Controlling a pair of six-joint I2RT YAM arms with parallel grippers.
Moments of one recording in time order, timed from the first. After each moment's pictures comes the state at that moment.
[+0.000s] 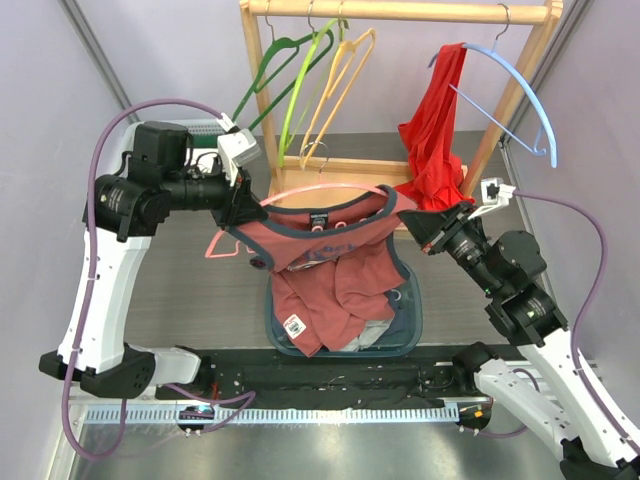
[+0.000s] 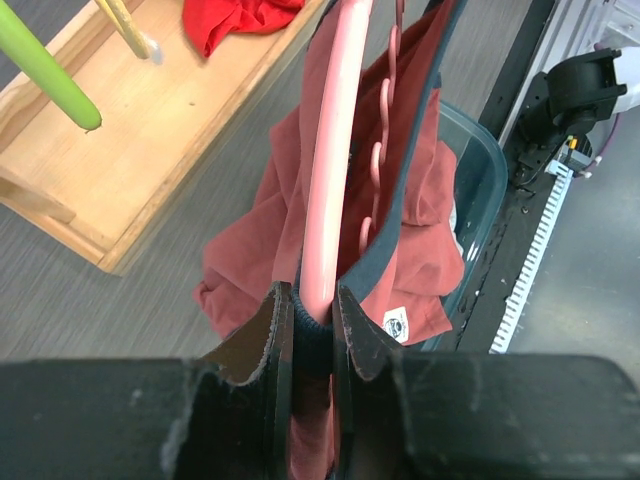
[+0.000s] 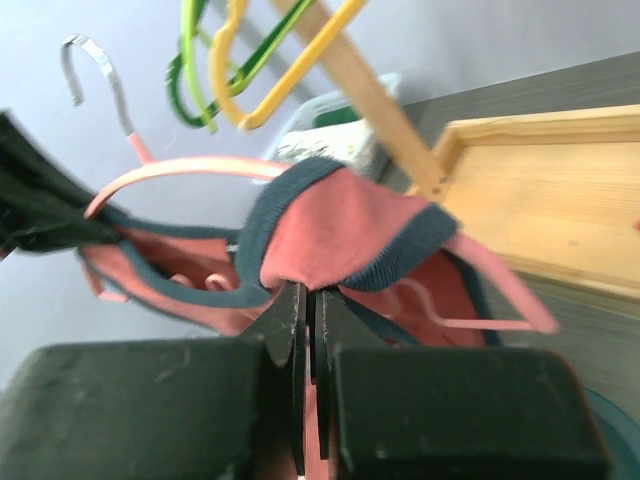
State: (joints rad) left arm -0.35 1.31 1.92 -1.26 0.69 0.32; right arm 0.48 0.63 0.84 -0.12 -0.15 0.69
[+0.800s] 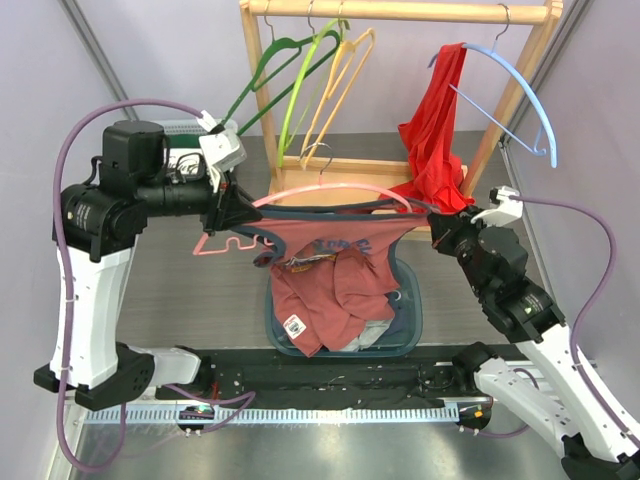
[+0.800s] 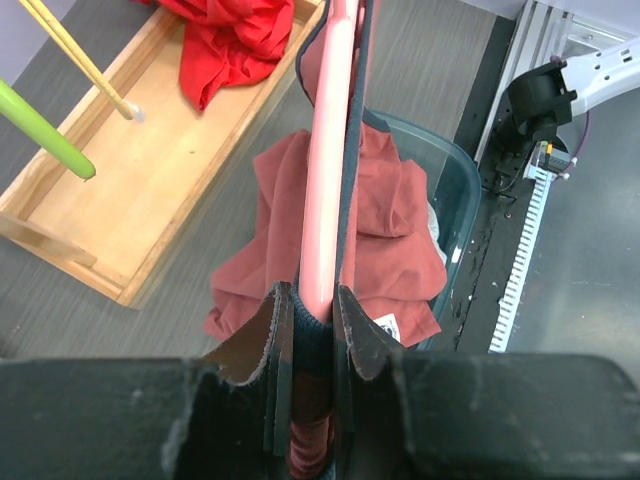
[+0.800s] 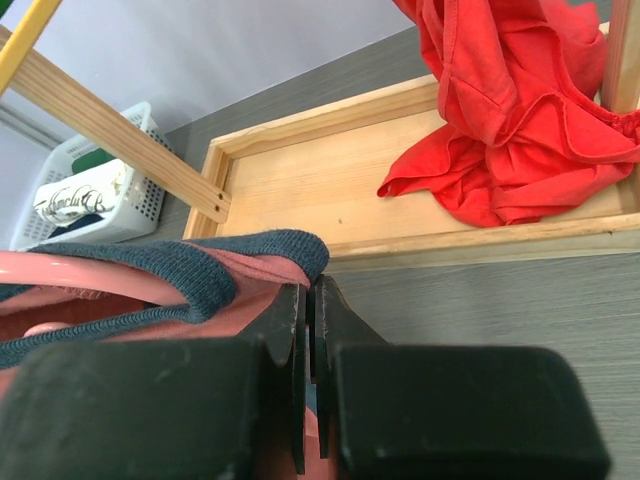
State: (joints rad) left arm -0.36 1.30 2.08 -1.35 0.75 0.37; right arm 0.50 0.66 0.87 -0.40 0.38 0.57
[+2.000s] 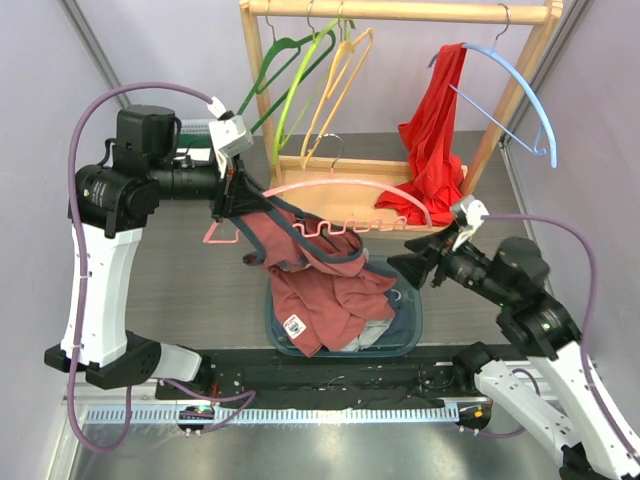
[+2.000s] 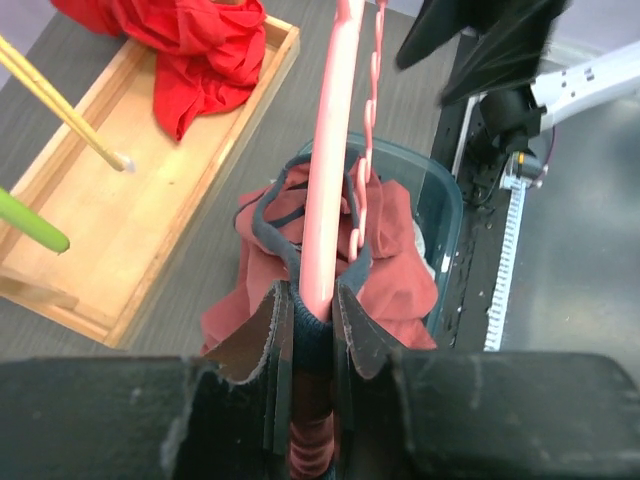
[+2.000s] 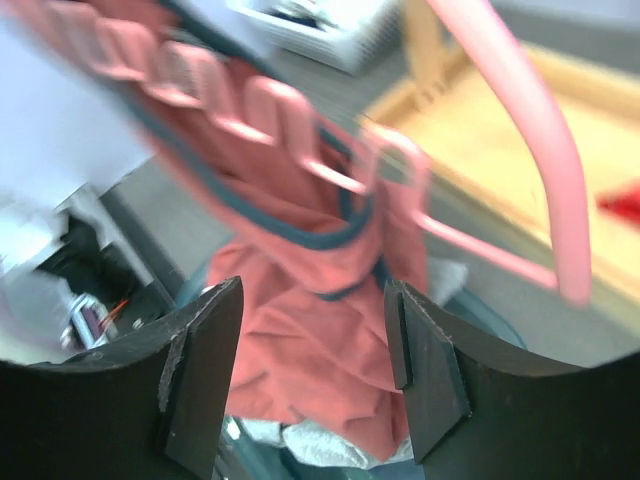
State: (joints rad) left arm -0.34 1.39 2.13 -1.32 0.84 0.34; right arm 0.48 0.59 0.85 -0.41 -0.31 0.30
